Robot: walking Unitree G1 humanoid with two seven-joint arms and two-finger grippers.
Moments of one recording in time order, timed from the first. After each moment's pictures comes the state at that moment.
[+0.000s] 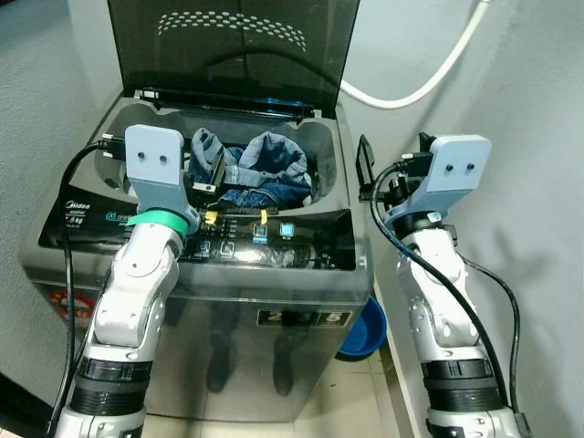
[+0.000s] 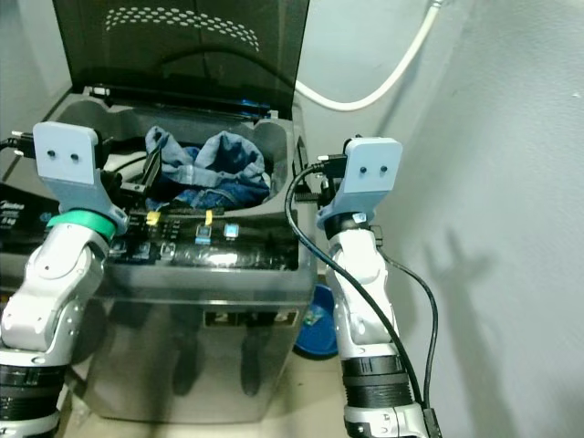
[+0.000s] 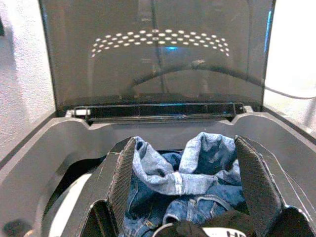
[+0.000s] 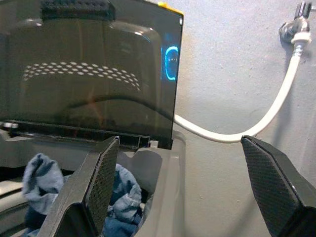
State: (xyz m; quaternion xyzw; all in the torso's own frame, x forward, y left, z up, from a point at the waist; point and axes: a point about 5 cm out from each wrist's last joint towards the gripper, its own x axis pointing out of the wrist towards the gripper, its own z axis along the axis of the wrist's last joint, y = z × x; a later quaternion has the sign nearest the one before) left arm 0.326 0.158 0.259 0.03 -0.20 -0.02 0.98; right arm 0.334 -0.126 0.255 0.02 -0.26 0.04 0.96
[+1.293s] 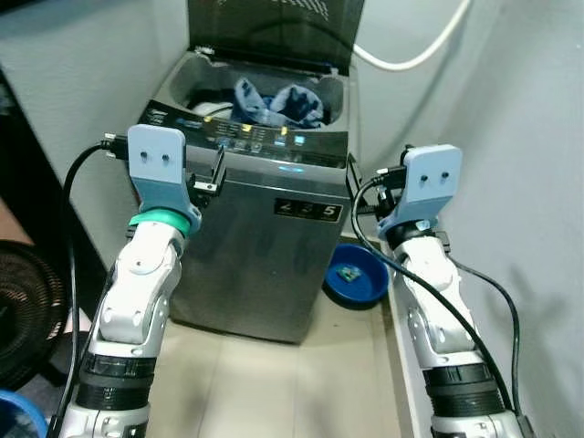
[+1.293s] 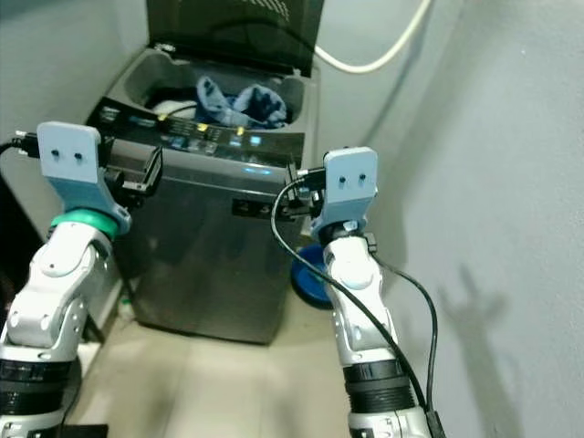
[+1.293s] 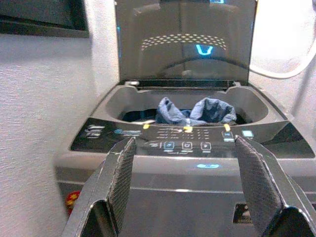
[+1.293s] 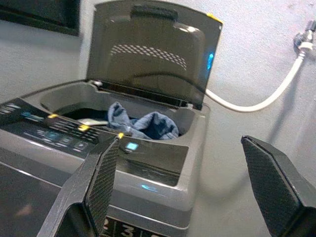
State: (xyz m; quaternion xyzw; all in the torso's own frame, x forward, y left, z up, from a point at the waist) left arm 0.331 0.153 0.254 0.03 -0.18 -0.03 0.98; right arm 0.336 -0.126 0.239 -0.05 -0.23 0.04 0.97
